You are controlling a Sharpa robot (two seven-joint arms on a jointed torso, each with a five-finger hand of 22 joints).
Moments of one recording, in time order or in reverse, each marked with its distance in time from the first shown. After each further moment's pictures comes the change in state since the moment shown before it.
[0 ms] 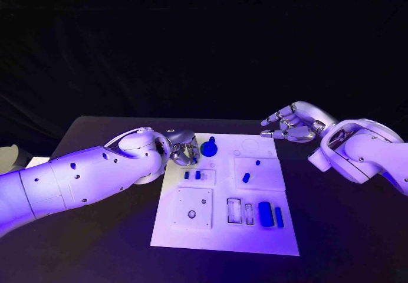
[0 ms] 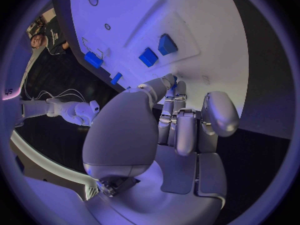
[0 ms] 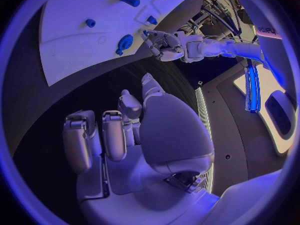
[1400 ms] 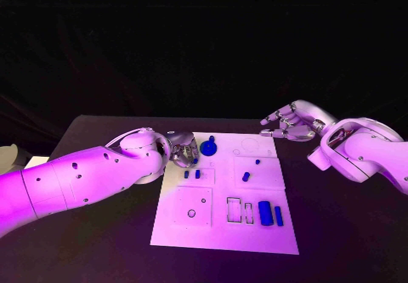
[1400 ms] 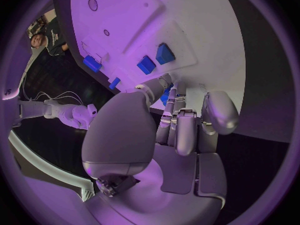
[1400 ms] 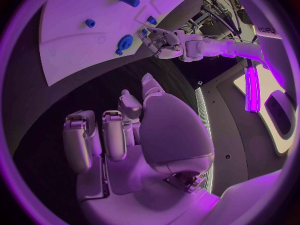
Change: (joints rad) left arm -0.001 0.008 -0.007 -0.010 0.001 0.036 -0.027; left_hand -0.052 -0.029 -0.021 0.009 -0.004 -0.092 0.012 -0.059 -0.039 -0.015 0.011 -0.036 -0.009 0.000 0.008 0.000 0.000 0.000 0.000 0.007 -0.012 -0.011; right arm 0.000 -0.002 0.000 0.002 0.000 0.000 0.000; right_hand 0.000 0.000 0.000 0.000 0.000 0.000 0.000 0.000 0.000 0.000 0.000 0.000 0.000 0.000 0.000 0.000 0.000 0.000 0.000 0.000 0.000 0.001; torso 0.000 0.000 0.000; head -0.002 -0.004
